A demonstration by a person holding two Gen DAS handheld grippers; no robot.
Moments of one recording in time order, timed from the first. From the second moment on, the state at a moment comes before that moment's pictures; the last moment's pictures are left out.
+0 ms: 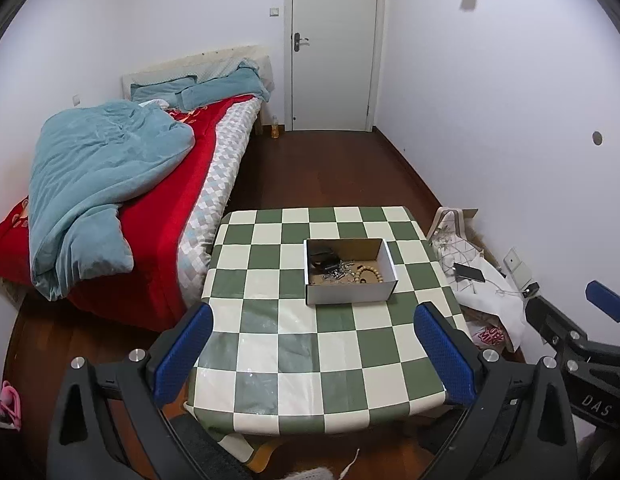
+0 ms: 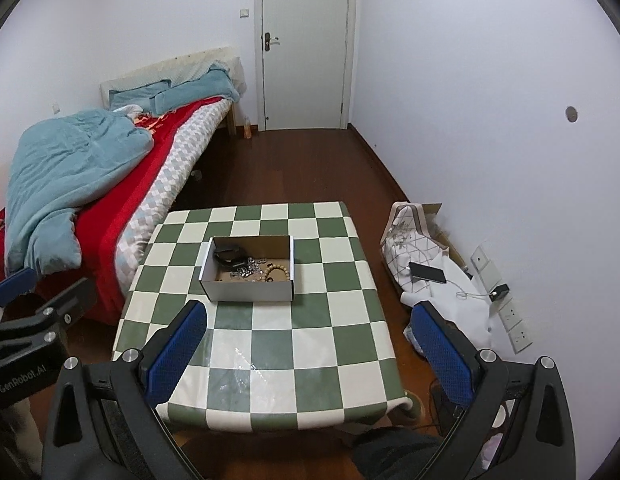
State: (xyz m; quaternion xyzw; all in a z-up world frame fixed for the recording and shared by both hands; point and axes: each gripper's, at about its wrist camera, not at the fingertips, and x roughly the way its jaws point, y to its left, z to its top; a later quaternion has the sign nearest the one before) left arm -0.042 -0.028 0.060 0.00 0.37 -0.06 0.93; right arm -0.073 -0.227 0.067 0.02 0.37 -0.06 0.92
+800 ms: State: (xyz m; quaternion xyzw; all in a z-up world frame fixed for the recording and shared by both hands) left arm 0.039 -0.030 0.062 0.01 0.40 -0.01 0.92; right arm -0.013 -0.236 0.078 0.02 0.39 -0.07 0.92
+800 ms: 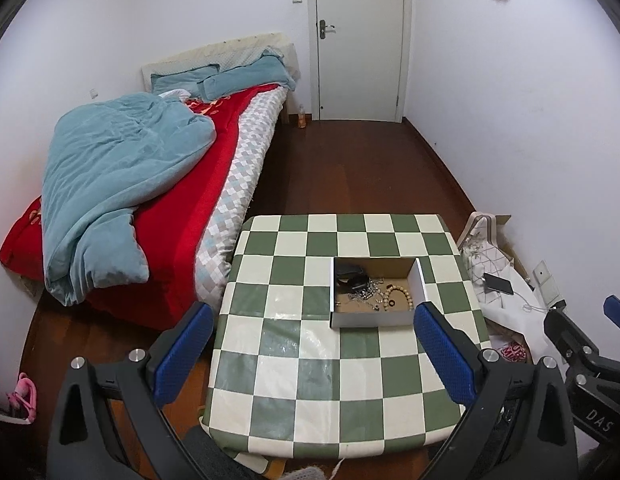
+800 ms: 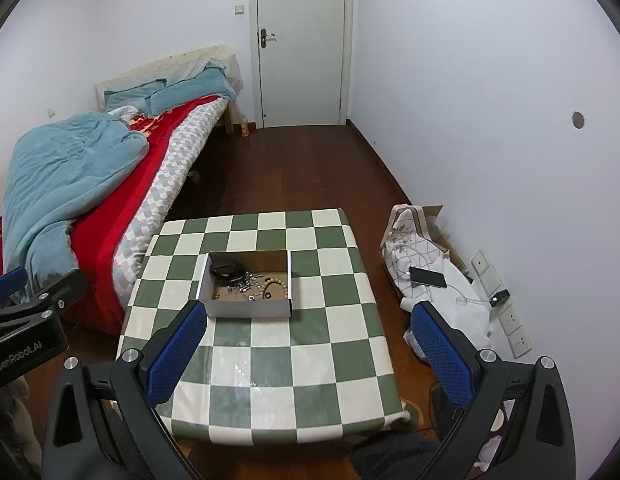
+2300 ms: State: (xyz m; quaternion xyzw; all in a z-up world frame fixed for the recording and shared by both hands) left arm 0.081 -0.021 0.037 0.01 0.43 0.02 0.90; right arm 0.080 -0.218 0.039 -0.01 0.46 -0.05 0.89
